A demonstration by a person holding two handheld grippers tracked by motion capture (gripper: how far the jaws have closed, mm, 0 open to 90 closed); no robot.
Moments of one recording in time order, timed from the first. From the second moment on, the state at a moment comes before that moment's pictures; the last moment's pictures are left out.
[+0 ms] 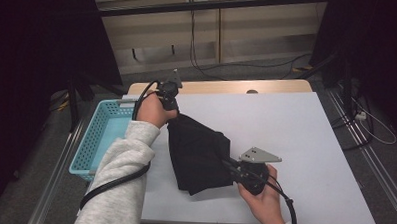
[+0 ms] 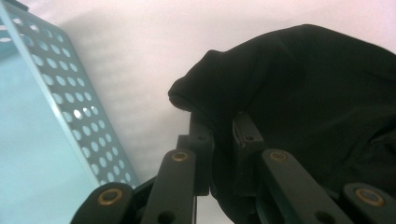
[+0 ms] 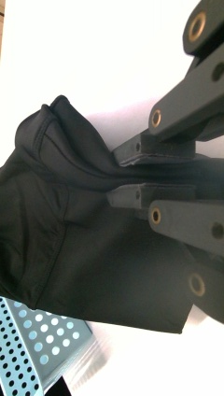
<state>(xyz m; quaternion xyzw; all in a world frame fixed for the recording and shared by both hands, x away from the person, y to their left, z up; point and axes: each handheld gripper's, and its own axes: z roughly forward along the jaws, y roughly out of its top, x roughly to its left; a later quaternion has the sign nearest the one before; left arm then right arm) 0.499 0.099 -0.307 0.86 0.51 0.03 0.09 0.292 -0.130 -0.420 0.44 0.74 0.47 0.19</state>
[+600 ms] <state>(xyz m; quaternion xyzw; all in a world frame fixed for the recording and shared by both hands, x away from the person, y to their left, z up) 0.502 0.111 -0.278 0.85 0.51 0.03 0.09 0.297 -0.117 -0.406 0.43 0.73 0.49 0.20</state>
